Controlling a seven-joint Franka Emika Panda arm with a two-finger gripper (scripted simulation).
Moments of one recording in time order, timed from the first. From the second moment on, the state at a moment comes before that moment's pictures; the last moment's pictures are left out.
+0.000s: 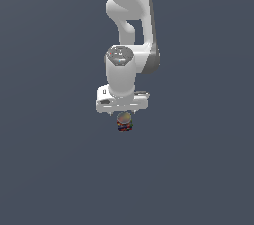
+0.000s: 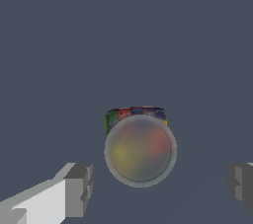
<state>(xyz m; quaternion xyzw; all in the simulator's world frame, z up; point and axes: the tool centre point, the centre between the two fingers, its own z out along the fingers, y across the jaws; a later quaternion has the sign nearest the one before) 0.003 -0.019 0.127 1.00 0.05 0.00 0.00</state>
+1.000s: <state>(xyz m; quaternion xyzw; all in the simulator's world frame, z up) -0.001 -0.013 0.068 1.00 0.07 0.00 0.00</state>
